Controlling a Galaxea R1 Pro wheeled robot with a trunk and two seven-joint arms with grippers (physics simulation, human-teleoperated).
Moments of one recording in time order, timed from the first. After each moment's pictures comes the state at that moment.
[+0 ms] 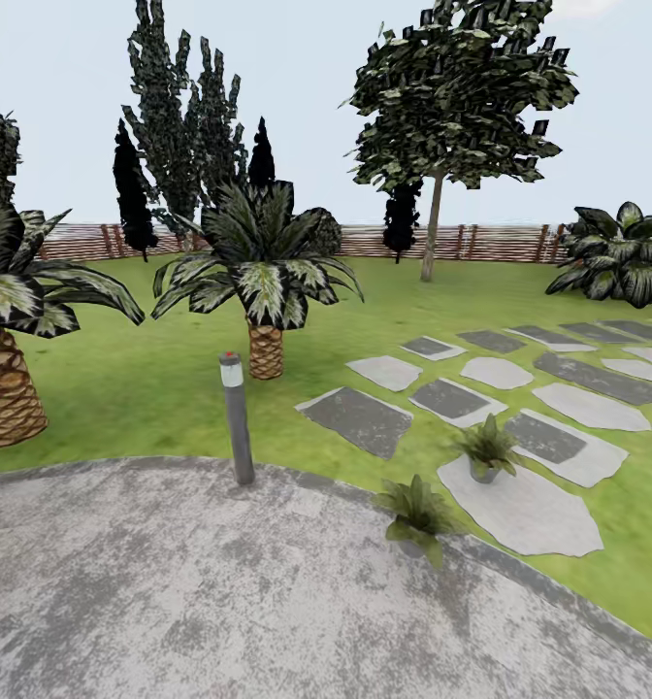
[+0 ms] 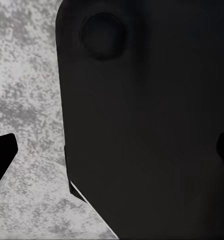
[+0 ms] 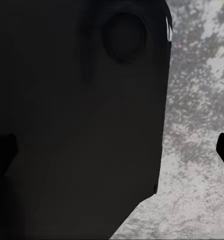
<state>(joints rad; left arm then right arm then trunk) 0.00 0.00 0.00 0.00 0.00 0.00 0.00 0.00 0.00 0.00 0.00 0.00 0.00 0.00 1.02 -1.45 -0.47</state>
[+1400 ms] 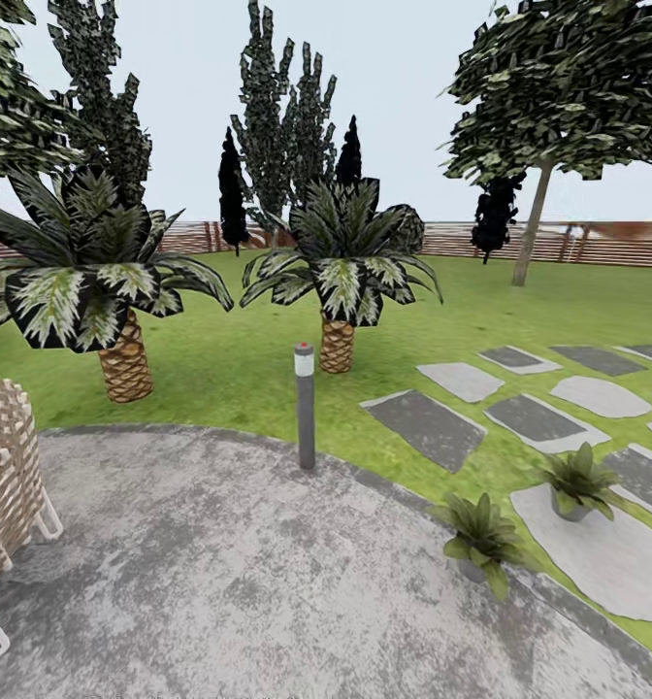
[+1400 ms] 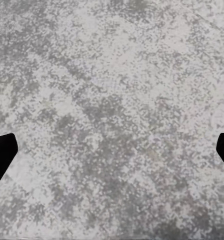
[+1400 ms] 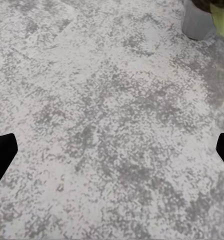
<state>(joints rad) -0.16 0.07 0.06 -0.41 0.04 -0.10 0.01 -0.03 -0.02 -0.01 -0.51 0.00 -0.31 -0.01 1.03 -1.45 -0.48</state>
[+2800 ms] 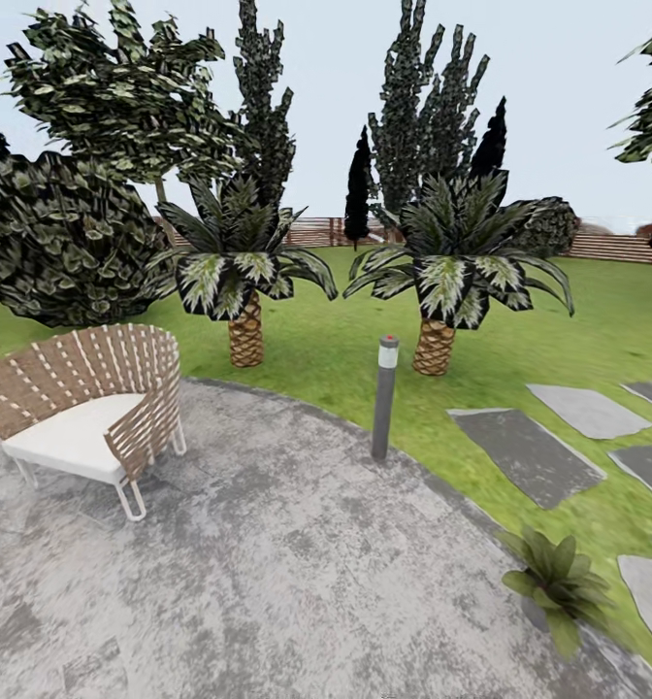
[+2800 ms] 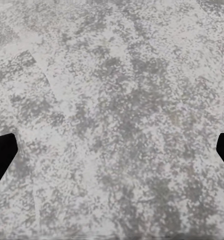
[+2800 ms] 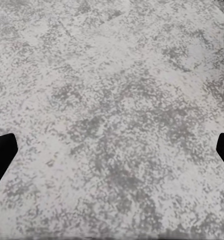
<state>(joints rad) -0.16 0.08 0.13 -0.33 0.05 -0.29 0.01 -0.03 -0.04 0.00 -0.50 0.01 -0.31 -0.01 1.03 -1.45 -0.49</state>
